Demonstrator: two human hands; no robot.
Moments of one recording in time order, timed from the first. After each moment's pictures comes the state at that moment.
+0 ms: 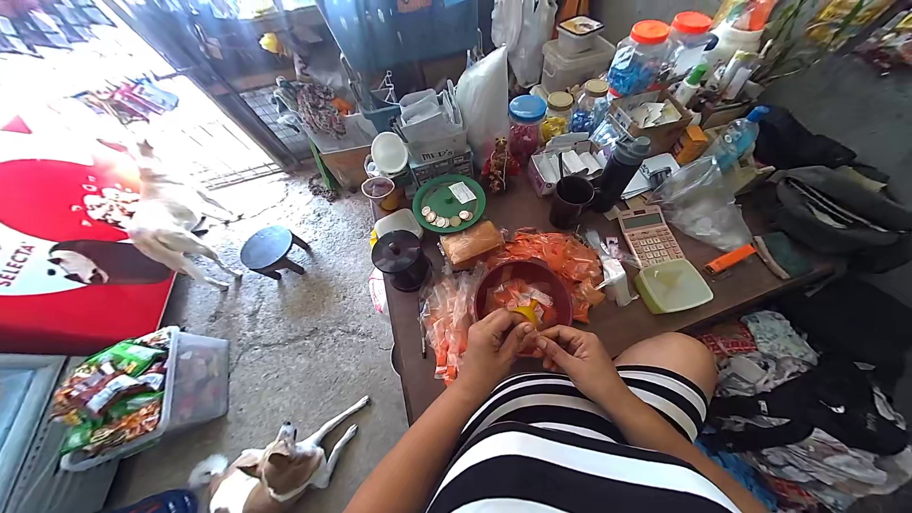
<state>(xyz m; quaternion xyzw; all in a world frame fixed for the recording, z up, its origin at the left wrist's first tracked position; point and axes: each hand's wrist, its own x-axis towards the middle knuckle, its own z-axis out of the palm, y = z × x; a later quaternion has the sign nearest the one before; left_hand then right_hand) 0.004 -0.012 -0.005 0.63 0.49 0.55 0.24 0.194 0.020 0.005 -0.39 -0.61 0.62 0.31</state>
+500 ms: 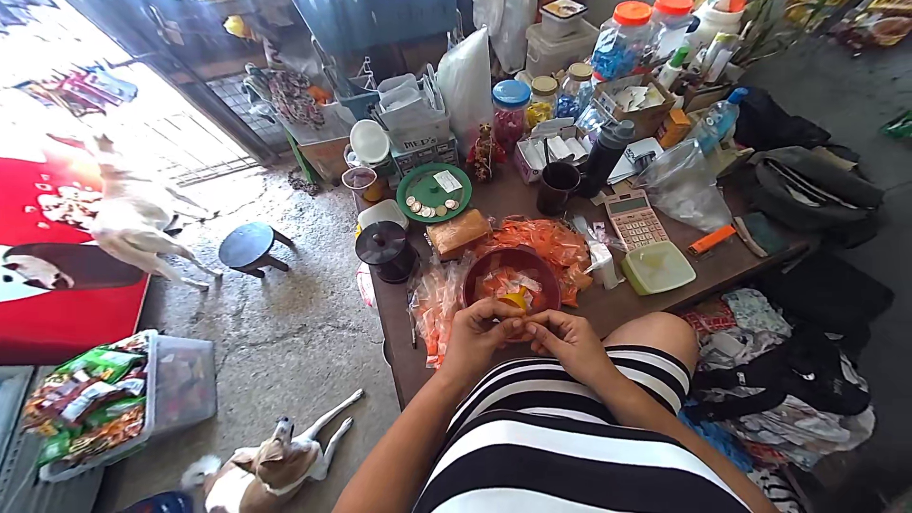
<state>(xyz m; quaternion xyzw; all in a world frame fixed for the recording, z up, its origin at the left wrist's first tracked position) 0.000 -0.021 0.009 0.50 0.45 0.58 0.45 0.196 0.017 0.008 -0.37 -0.62 0.61 0.33</state>
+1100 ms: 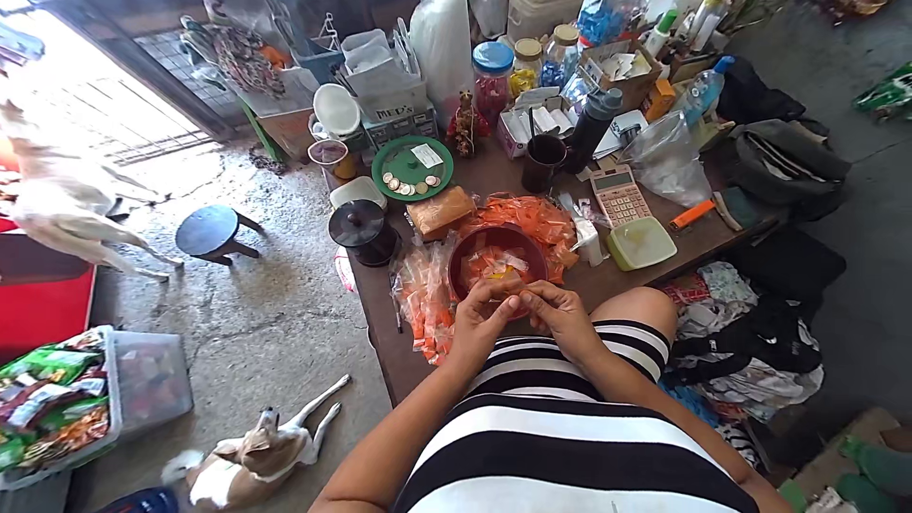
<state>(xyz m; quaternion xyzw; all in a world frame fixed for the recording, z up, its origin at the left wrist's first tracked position) 0.027 -0.025 -0.005 0.43 0.44 0.61 0.49 0.188 0.018 0.010 -0.39 -0.52 0.65 0.39</state>
